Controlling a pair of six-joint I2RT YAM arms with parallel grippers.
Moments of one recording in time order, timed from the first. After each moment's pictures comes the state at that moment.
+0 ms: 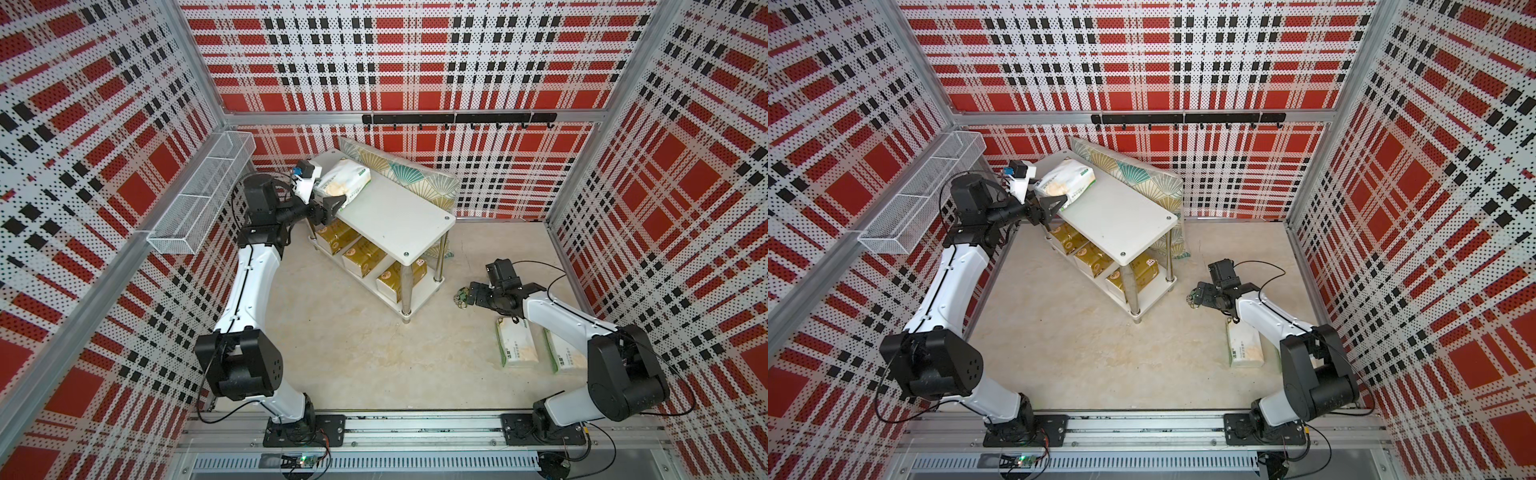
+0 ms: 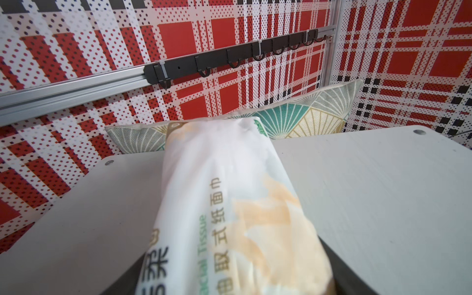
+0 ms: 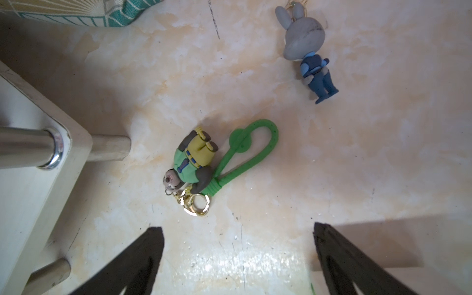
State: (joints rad) left arm 0.12 1.61 1.62 -0.17 0.85 0.26; right arm 0.33 1.48 0.88 -0.40 0.10 0.53
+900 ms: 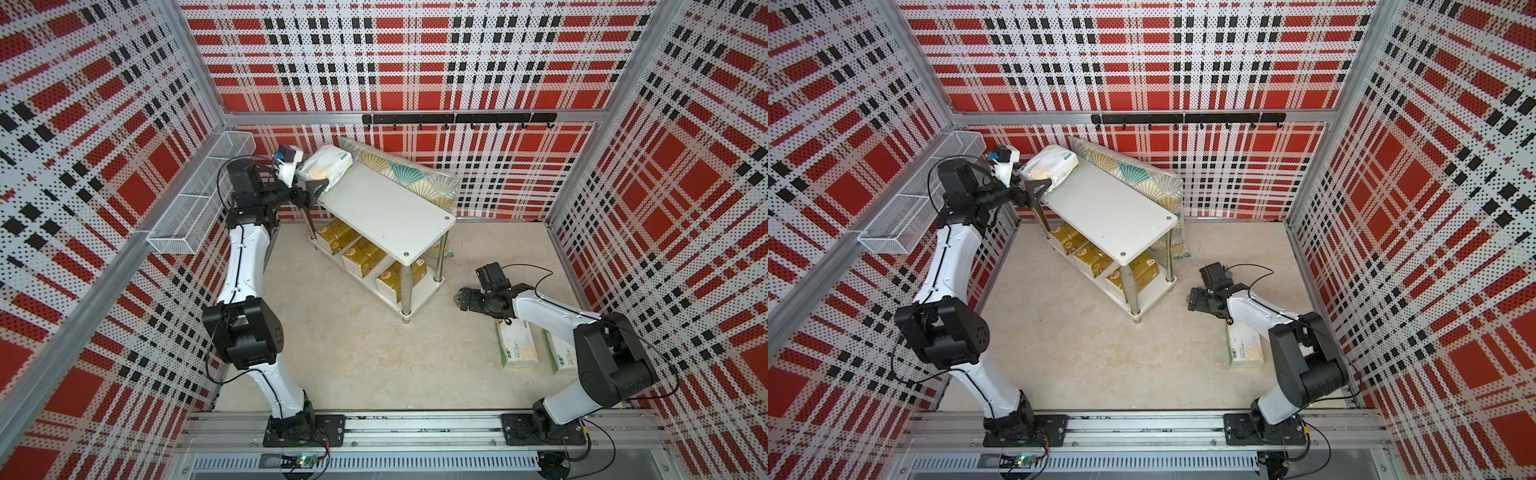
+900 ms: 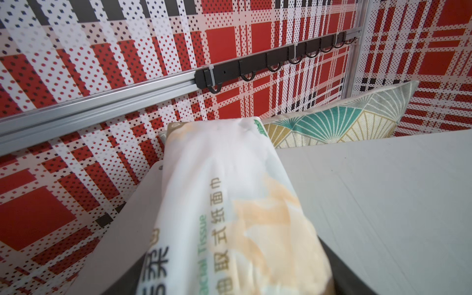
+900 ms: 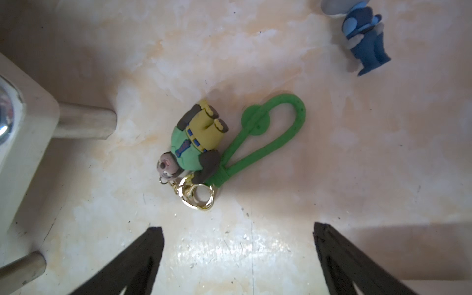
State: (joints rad) left arm 0.22 1.85 1.91 -0.19 0.92 0.26; right arm 0.38 1.56 0.89 -0.40 0.09 0.53
